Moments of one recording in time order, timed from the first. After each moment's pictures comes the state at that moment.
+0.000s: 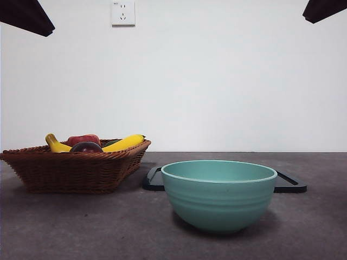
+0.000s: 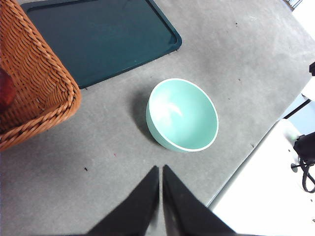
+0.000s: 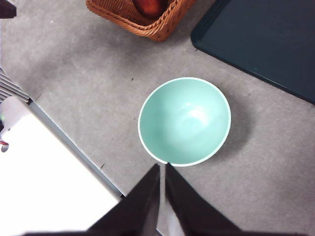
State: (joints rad) left arm -0.38 0.87 0.88 -0.75 0.54 -0.04; right arm 0.63 0.77 0.88 -0.86 -0.29 0.23
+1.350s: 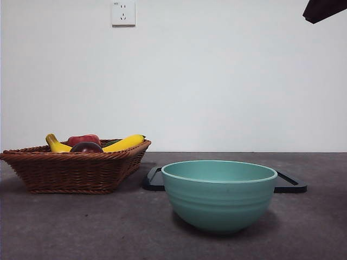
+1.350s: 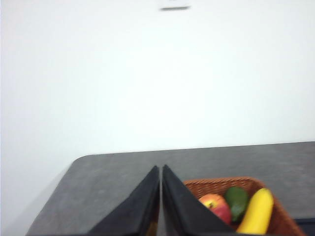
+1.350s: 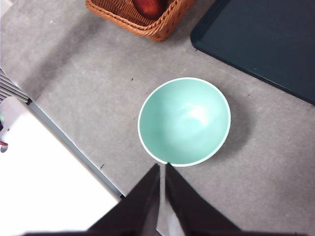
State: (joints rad) left arm 0.04 0.34 0.52 -0.09 0.06 0.05; right arm 0.63 0.77 0.88 -0.86 -0.29 0.23
